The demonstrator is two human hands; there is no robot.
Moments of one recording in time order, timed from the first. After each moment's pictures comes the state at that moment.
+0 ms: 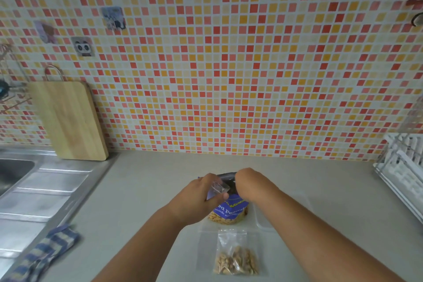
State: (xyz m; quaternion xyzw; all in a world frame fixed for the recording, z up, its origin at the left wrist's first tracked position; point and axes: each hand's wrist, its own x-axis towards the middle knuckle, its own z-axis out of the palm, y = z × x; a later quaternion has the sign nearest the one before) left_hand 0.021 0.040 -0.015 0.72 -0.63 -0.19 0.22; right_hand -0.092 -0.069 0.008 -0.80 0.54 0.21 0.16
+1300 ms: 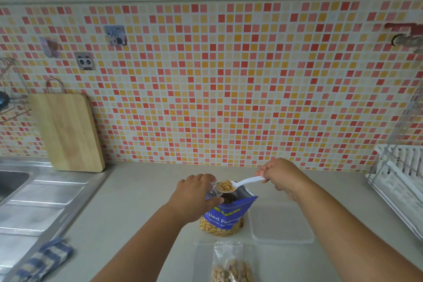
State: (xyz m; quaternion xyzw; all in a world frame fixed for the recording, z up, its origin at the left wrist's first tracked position) left_hand 0.024 0.022 -0.001 0.76 -0.64 -0.05 0.12; right_hand -0.170 -0.088 0.060 -0.73 0.53 -0.14 0.41
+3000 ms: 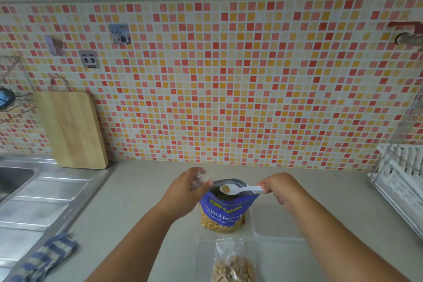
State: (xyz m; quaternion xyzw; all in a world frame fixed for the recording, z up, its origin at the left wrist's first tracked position) left_hand 0.038 0.041 0.004 0.75 -0.53 -0.19 0.36; right_hand -0.172 -0.077 0.031 -0.60 0.60 -0.18 0.50
